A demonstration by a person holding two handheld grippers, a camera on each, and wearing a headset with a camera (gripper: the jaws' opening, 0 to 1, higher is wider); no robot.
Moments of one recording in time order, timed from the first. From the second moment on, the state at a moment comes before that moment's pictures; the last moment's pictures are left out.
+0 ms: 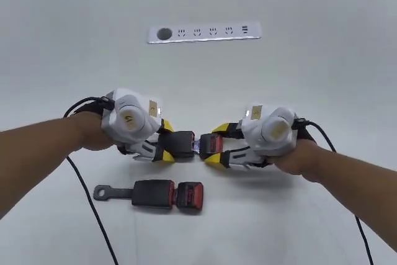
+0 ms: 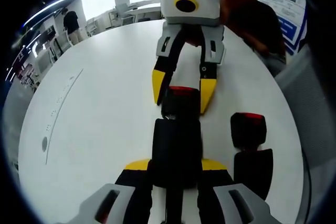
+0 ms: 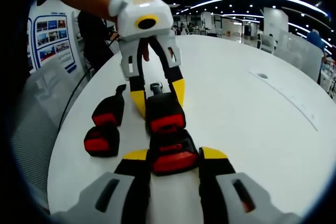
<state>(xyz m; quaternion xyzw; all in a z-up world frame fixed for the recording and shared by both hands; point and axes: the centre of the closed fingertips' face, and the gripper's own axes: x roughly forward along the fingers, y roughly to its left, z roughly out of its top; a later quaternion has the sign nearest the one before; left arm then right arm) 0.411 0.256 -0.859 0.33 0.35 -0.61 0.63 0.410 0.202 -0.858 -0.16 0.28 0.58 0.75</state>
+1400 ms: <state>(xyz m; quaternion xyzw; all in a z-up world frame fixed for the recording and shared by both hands) 0.409 0.256 -0.860 0.35 0.35 -0.62 0.61 0.409 0.205 -0.859 -0.18 0.30 0.56 0.75</state>
